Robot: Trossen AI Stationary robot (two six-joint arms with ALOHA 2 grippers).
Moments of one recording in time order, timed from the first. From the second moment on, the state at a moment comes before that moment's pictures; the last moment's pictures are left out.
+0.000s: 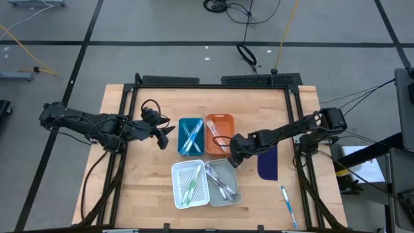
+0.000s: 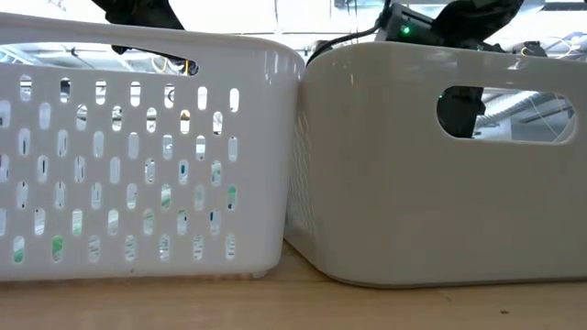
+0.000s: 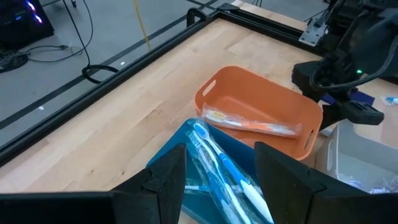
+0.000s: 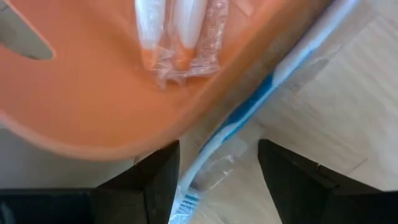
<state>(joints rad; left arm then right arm) -0.20 0.96 0.86 -0.55 -0.60 -0.53 0.11 1.66 0.89 -0.37 -0.02 0.96</state>
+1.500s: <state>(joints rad) -0.20 0.96 0.86 -0.52 -0.60 -0.52 0.10 1.48 0.89 -0.80 0.19 1.28</state>
